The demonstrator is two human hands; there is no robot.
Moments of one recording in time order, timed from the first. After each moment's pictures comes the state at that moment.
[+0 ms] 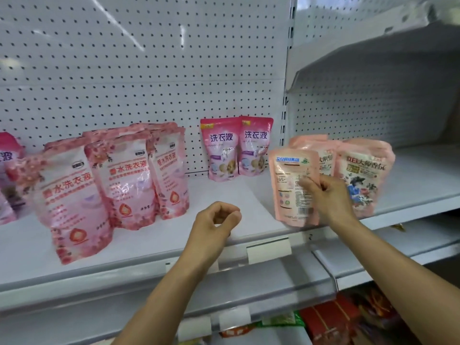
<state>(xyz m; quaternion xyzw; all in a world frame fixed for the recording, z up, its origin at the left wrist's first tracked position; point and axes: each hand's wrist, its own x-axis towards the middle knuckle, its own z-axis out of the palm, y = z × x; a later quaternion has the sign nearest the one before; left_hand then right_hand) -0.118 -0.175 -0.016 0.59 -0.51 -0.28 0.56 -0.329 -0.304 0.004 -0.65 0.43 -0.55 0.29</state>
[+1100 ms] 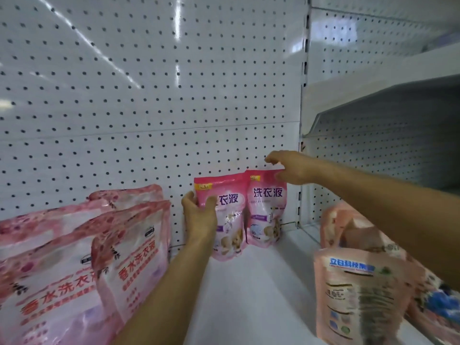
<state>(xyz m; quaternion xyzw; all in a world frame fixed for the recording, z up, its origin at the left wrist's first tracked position) -0.022 -0.434 0.056 0.59 -0.34 -0.24 0.69 -0.214 -0.522 0.162 -0.87 0.46 -0.15 0.03</state>
